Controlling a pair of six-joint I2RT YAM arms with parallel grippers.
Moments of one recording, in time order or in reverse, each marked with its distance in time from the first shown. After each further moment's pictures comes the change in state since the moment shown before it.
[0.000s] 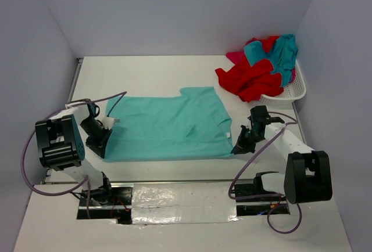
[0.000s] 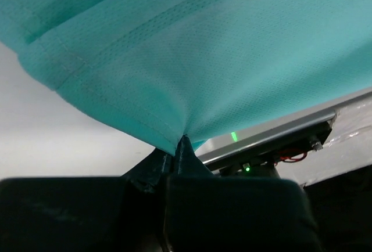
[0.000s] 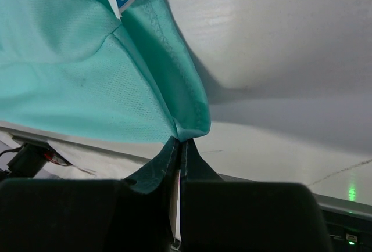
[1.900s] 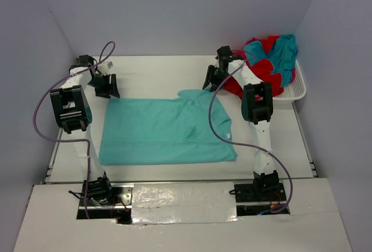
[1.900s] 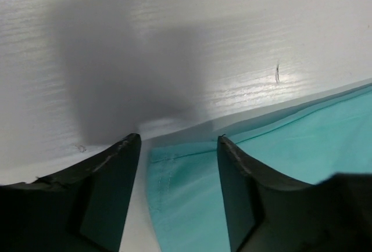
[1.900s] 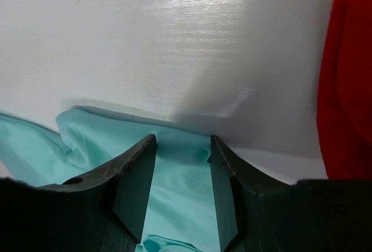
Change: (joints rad) left arm -0.026 0.617 0.884 0.304 0.273 -0.385; right arm 0.146 1.244 1.558 -0.091 0.047 -0.063
